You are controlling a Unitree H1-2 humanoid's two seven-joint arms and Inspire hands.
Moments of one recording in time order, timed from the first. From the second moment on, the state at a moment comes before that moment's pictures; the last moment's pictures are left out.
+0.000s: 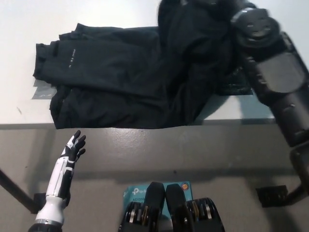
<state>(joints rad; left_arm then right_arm) -0.09 0.12 0.06 0.14 0.05 -0.19 -0.06 -1.22 -0.17 0.35 0.75 0.09 0.23 -0.09</state>
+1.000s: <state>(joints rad) -0.12 0.15 0.02 0.12 0.06 -0.17 -0.07 -1.42 0.22 0.46 1.22 -0.20 -0.06 -0.03</state>
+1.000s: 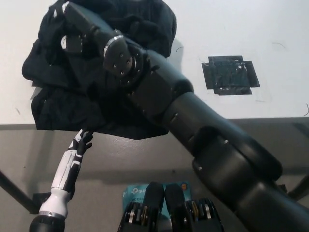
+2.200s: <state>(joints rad) -0.15 0.16 0.01 0.13 0.07 -0.16 -0.08 -1.52 0.13 0.11 0.75 -0.05 0.21 0.55</state>
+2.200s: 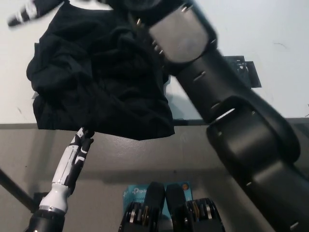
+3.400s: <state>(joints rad) -0.08 0.16 0.02 0.15 0.06 -0.16 -0.08 -0.19 -0.11 -0.25 -0.35 0.21 0.36 0.53</state>
